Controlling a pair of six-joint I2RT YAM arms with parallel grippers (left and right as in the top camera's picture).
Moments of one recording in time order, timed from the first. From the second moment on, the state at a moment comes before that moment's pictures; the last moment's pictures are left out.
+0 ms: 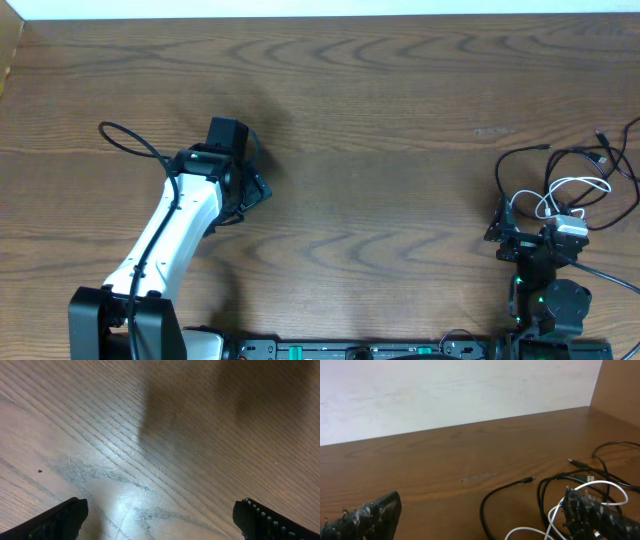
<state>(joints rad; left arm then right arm) -0.16 1.50 1.00 -0.95 -0.11 -0.74 -0.10 0.01 0.01 -0.07 0.04 0.13</state>
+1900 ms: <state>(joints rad) -0.16 0.69 1.00 -0.95 -0.11 -0.74 -0.10 0.01 0.01 -0.07 0.04 0.13</state>
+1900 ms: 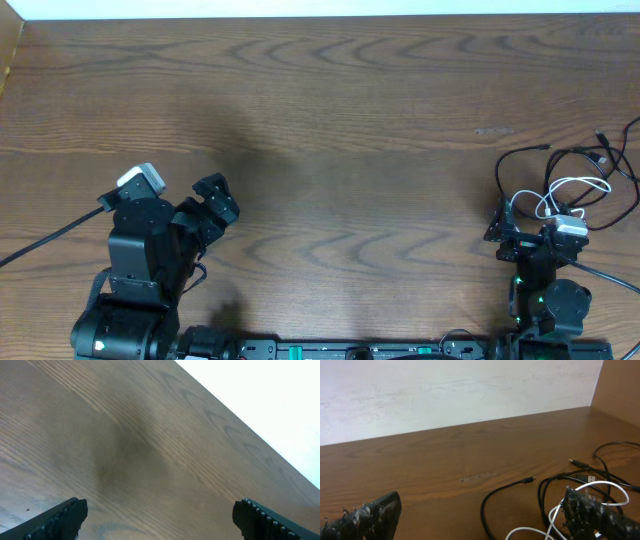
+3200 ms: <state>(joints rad) -0.16 0.09 0.69 -0.98 -0.11 -0.74 -0.10 0.01 0.01 -0.07 0.04 0.13</state>
